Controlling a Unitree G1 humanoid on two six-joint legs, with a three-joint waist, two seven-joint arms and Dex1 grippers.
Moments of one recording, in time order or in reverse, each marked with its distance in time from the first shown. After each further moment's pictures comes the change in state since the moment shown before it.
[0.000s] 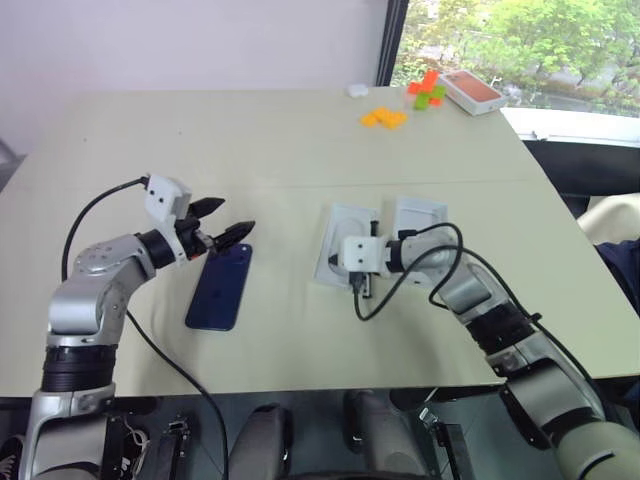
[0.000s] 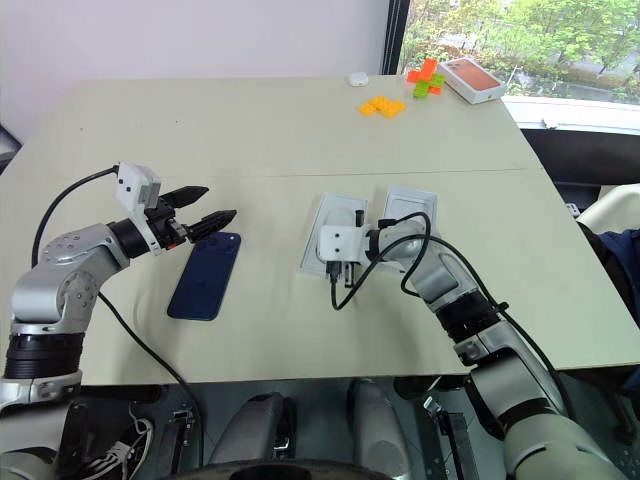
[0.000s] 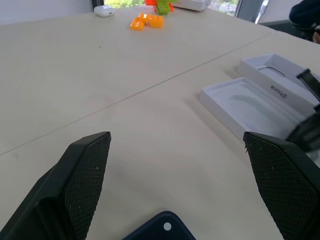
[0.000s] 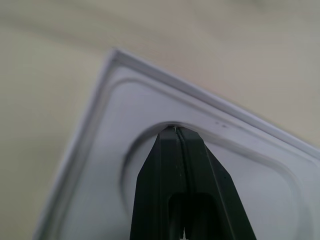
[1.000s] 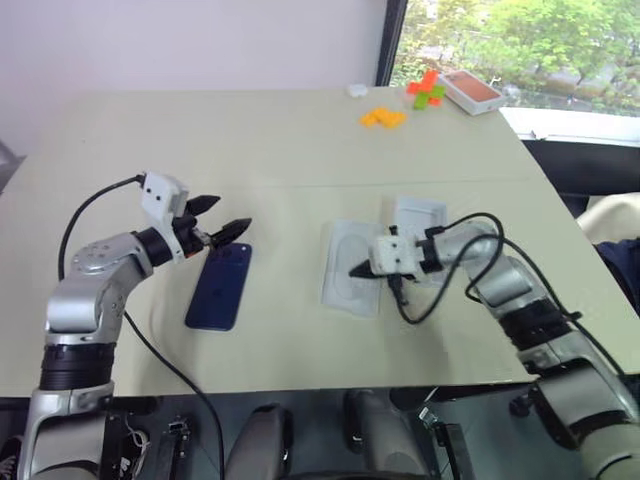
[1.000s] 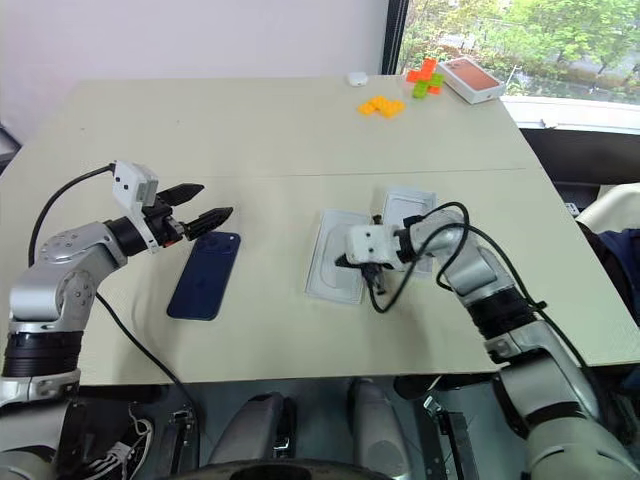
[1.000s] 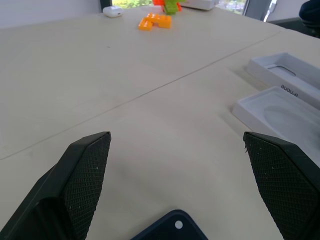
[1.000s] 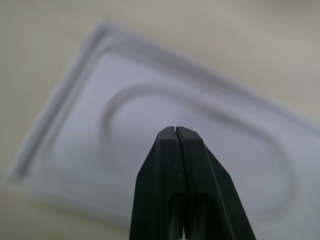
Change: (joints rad) left arm -0.008 0.004 0.003 0.019 0.011 -0.011 0.011; right arm -0.044 -0.089 -0.080 0.034 0.183 -0.005 0.185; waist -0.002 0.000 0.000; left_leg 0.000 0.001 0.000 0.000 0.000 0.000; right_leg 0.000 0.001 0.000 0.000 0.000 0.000
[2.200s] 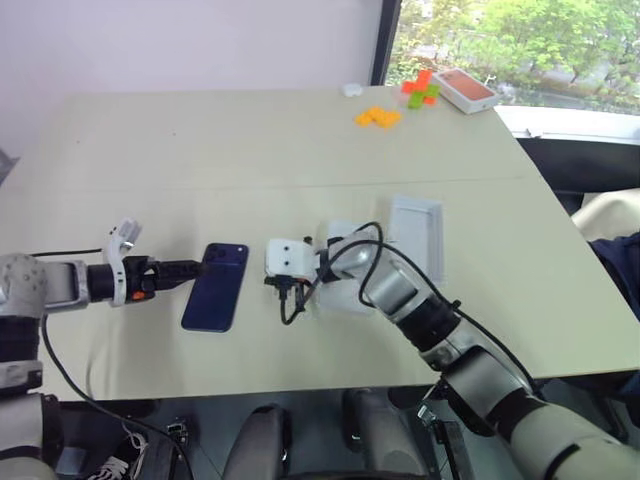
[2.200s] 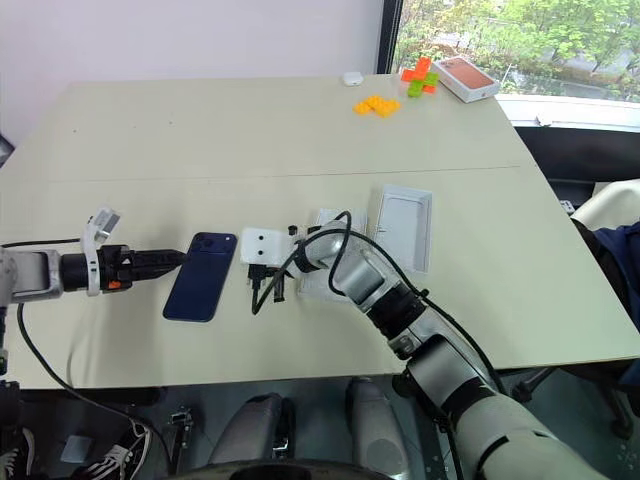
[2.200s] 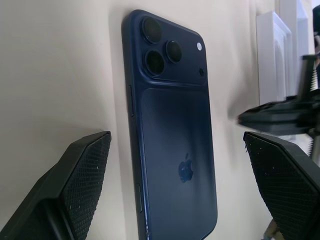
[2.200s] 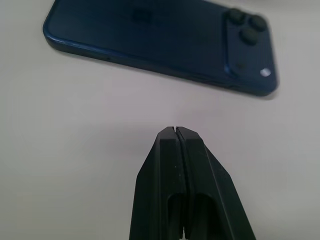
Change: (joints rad) left arm -0.110 0.277 0.033 0.338 -0.288 0.890 -0.079; right arm -0.133 0.446 0.225 0.067 -0.175 0.416 -0.216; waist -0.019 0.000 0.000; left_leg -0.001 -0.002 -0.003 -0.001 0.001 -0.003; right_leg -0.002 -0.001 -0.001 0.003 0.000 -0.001
